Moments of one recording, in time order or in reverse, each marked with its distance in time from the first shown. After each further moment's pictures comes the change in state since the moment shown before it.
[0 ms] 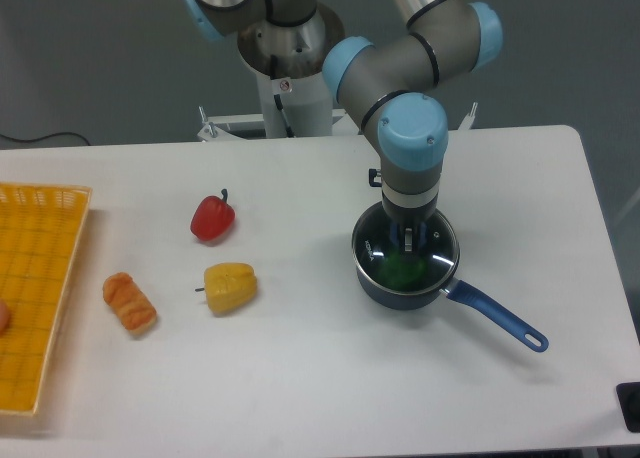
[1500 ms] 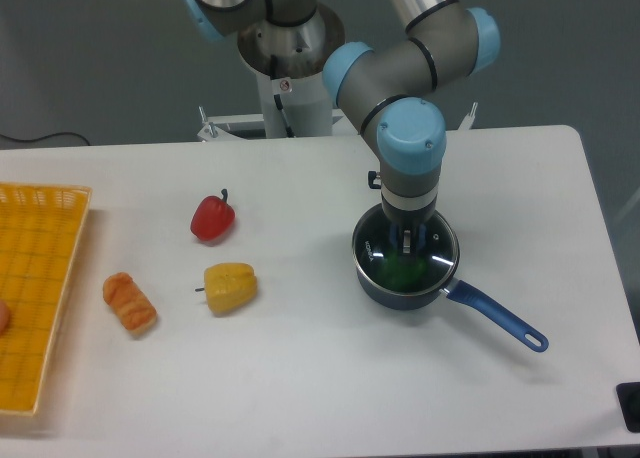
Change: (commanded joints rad) arm 0.000 -0.006 -0.014 0.014 0.002 0.018
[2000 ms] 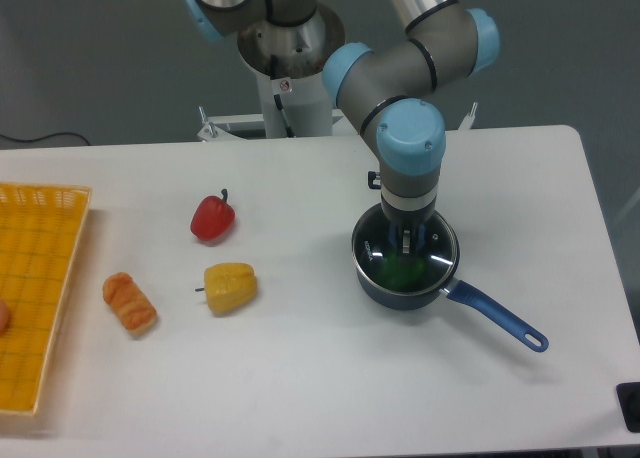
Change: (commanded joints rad) arm 0.000 0.000 0.000 0.000 0.000 0.000
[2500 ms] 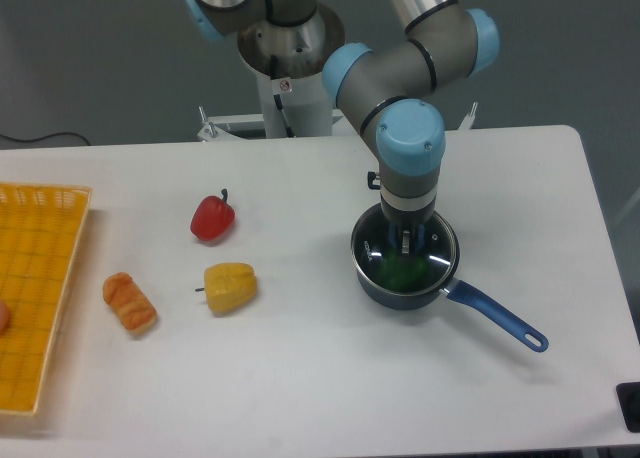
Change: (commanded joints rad) arm -0.002 -0.002 0.000 0.006 0.000 0.000
